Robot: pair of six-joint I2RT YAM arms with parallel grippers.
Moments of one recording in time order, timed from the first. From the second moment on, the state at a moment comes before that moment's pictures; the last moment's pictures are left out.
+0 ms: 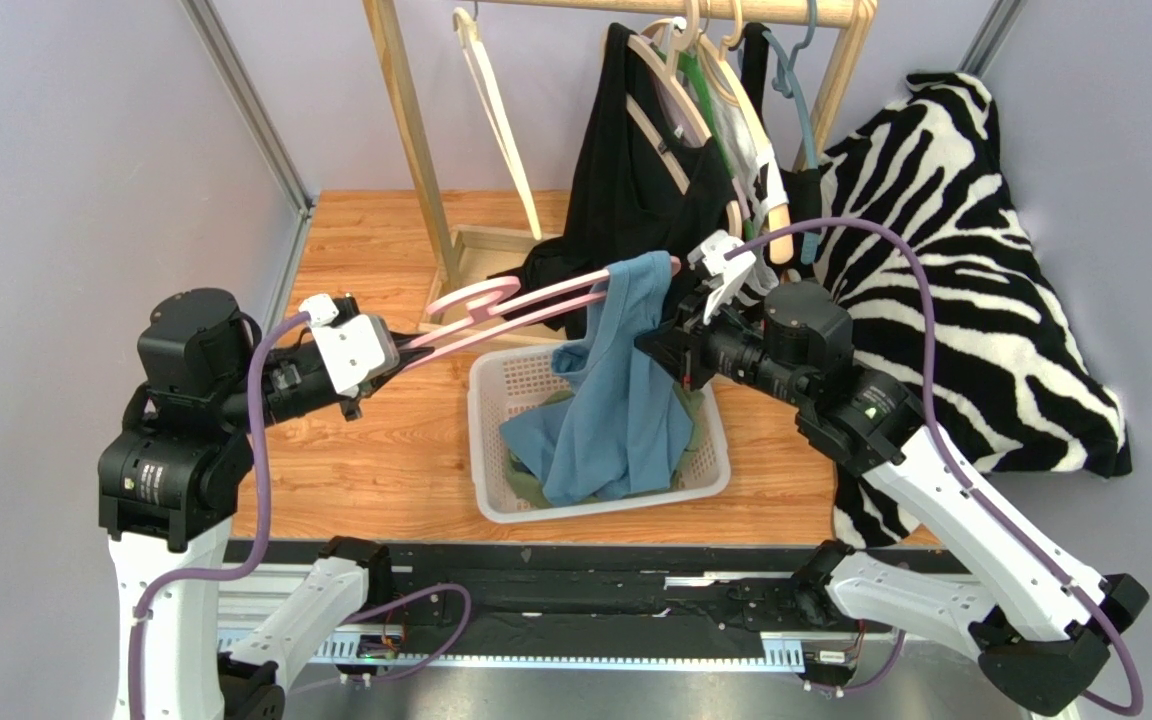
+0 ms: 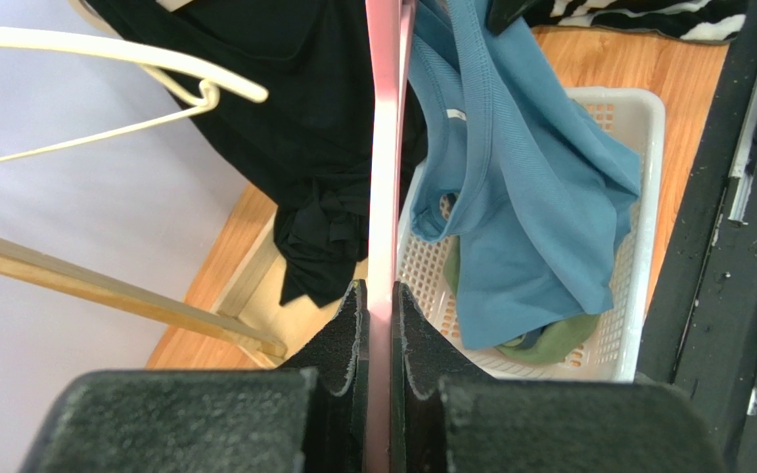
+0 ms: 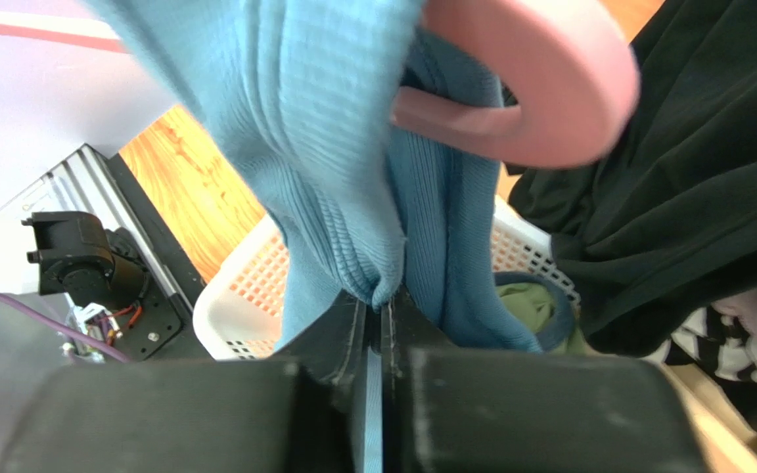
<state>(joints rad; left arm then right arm) -0.18 0.84 1.55 -1.03 0.81 0.67 0.73 0.99 1.16 -0.41 -0.18 0.18</state>
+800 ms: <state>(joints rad) -0.18 0.73 1.52 -1.30 0.67 0.82 0.71 0.94 1.27 -0.49 0.04 0.13</state>
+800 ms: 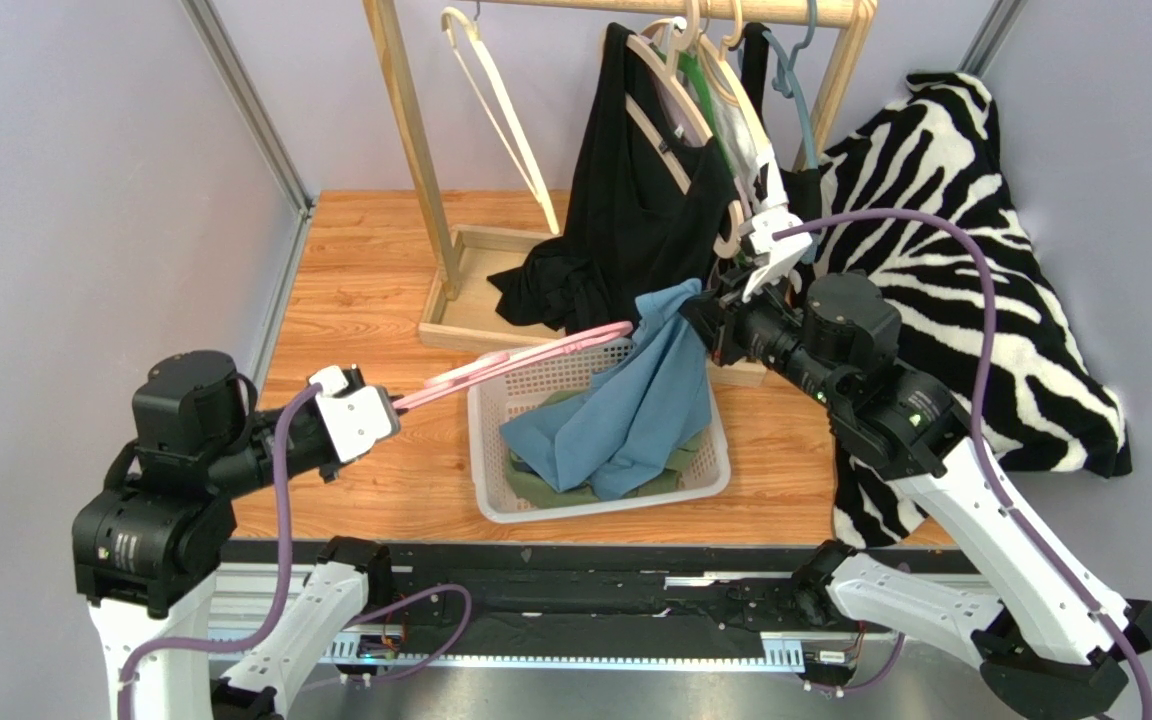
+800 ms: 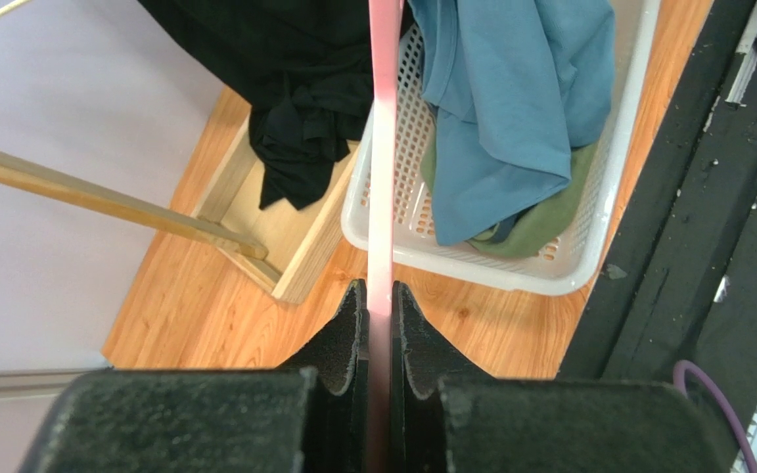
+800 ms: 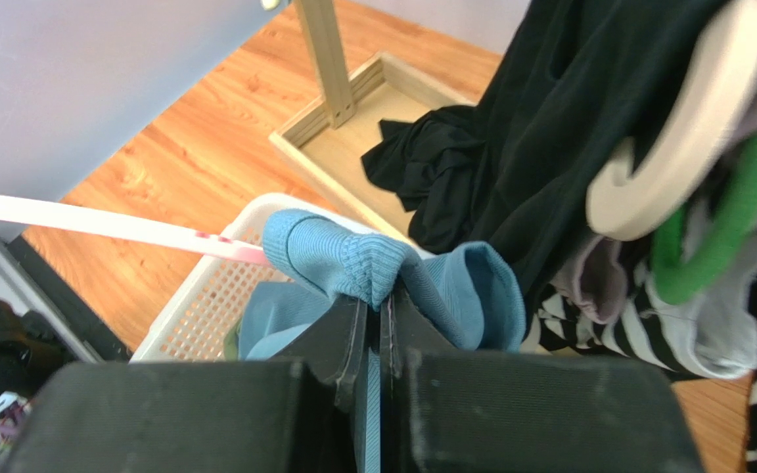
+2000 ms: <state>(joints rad) -0.18 0.79 1.52 -1.08 0.69 0.44 1.13 1.07 1.73 -0.90 0.09 -0.08</state>
